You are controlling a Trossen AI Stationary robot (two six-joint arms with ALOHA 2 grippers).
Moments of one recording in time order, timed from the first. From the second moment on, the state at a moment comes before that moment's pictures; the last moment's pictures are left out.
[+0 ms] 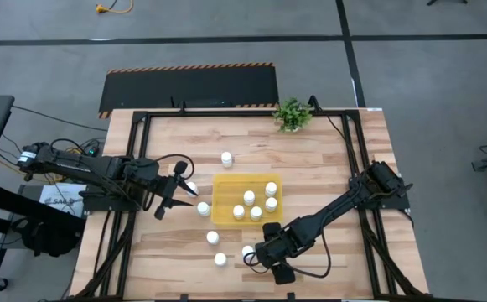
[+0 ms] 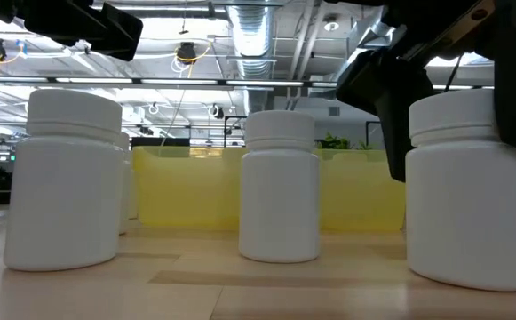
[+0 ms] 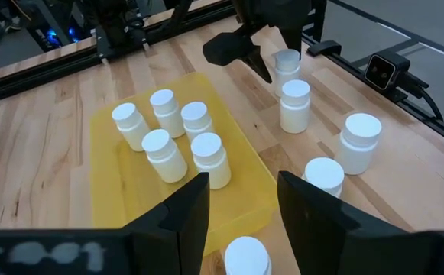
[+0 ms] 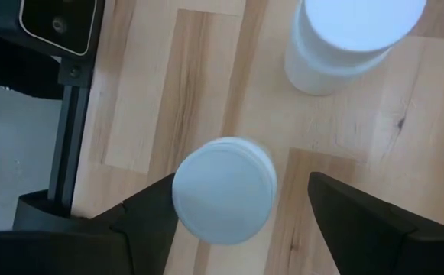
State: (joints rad) left arm -0.14 0.75 0.53 -0.22 0.15 0.26; right arm 0.55 1.97 1.39 -0.60 -0.08 0.34
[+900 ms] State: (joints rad) left arm -0.14 0.75 0.53 -0.22 0.15 0.25; right arm 0.54 1.97 1.39 -0.57 -0.09 0.39
